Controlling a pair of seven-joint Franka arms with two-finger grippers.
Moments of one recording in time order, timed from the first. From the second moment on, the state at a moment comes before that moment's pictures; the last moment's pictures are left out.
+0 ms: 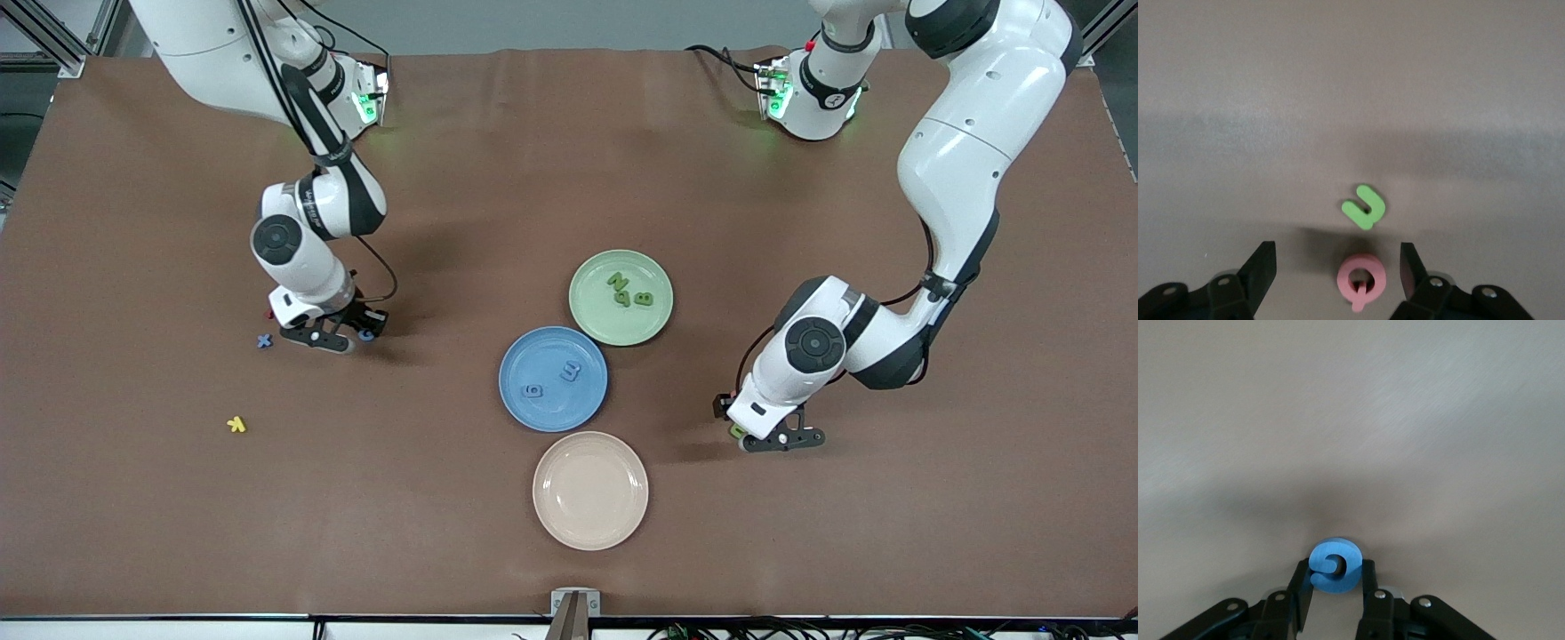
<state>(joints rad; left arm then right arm) 0.15 0.86 -0.59 -1.56 0.64 2.28 -0.77 0.42 0.37 -0.11 -2.30 0.08 2.65 0.53</state>
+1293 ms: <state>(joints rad) 0.11 0.97 -0.59 -1.44 0.64 2.29 -0.77 0.75 0.66 -0.10 -1.60 0.08 2.32 1.48</state>
